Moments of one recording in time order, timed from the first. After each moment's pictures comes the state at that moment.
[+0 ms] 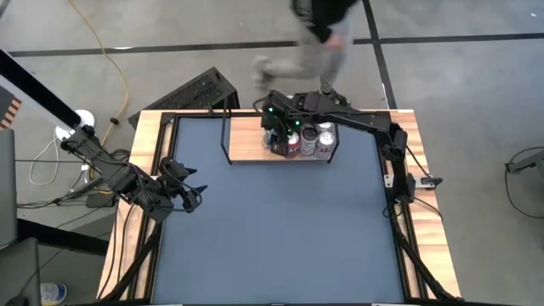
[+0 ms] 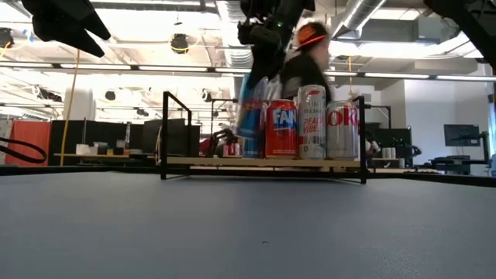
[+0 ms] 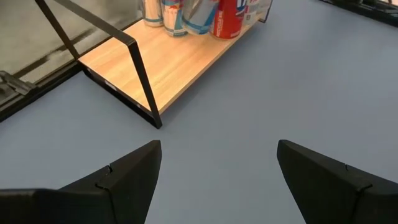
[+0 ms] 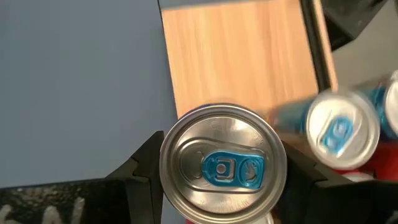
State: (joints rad) left arm -0.62 0.86 0.86 -1.00 -0.87 -1.03; right arm -0.32 2.02 2.08 -1.09 0.00 -0.18
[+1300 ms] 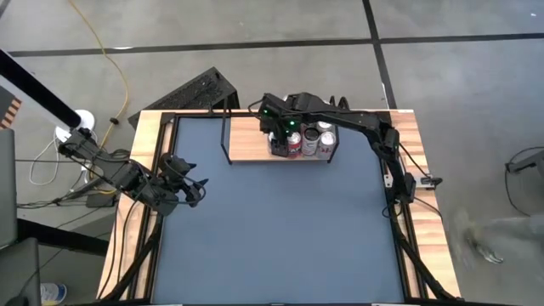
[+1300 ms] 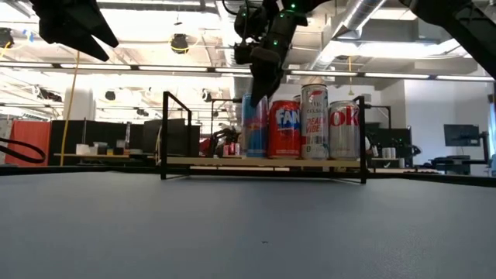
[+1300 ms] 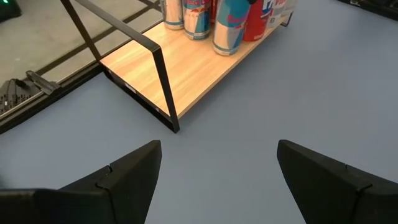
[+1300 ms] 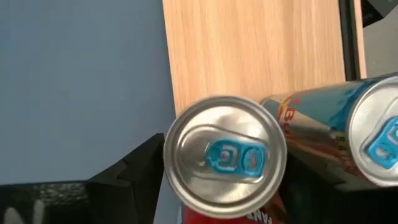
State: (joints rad) left arm -0.53 0.86 0.86 -1.00 -0.87 -0.99; right arm -0.35 2.11 2.09 -1.14 -0.02 -0.25
